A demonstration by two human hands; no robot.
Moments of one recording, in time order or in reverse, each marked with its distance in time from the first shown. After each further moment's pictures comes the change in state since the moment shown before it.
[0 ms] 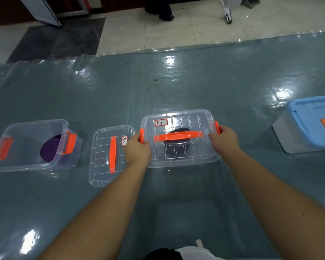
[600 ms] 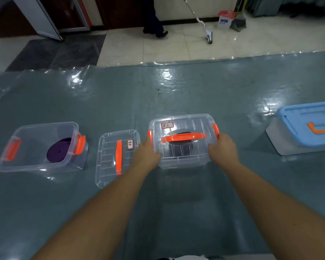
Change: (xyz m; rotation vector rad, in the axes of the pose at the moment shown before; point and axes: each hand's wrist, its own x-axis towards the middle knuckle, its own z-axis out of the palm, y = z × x) left_hand -0.016 -0.011 -0.033 0.248 -0.336 0.189; right_hand -0.061 -0.001 0.009 -0.324 0.093 -0.161
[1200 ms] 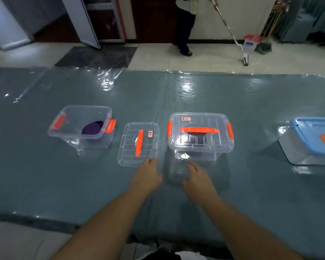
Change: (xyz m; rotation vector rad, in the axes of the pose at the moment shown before) left_hand -0.142 -0.086 0.018 0.218 0.069 0.006; right_hand -0.181 0.004 0.069 -0.262 -0.288 -0.463
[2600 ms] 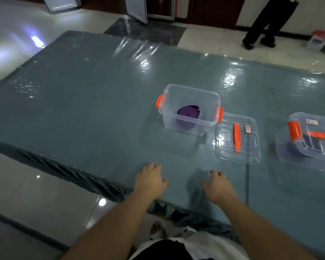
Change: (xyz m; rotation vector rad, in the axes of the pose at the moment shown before) left_hand -0.056 -0.425 -0.134 0.076 -0.113 -0.135; right_hand 0.014 -0.331 0.212 -0.169 -0.301 0.258
